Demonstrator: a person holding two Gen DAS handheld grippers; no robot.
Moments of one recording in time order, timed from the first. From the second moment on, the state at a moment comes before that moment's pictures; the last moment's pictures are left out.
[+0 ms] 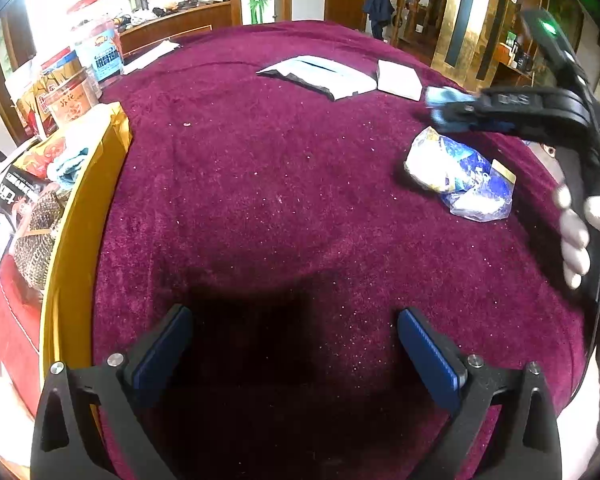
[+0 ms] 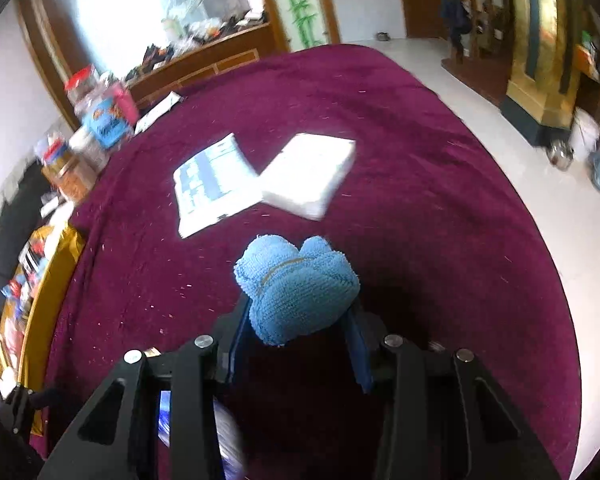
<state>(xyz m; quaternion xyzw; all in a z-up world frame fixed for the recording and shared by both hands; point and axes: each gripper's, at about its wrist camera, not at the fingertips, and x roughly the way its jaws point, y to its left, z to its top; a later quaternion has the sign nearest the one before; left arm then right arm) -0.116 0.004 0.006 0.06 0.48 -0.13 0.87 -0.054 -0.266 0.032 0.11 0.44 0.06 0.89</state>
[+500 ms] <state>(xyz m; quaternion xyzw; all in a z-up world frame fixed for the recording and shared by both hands) -0.097 -0.044 0.021 -0.03 0.50 -0.19 0.84 -0.063 -0.311 0.020 0.22 0.41 0.07 0.88</state>
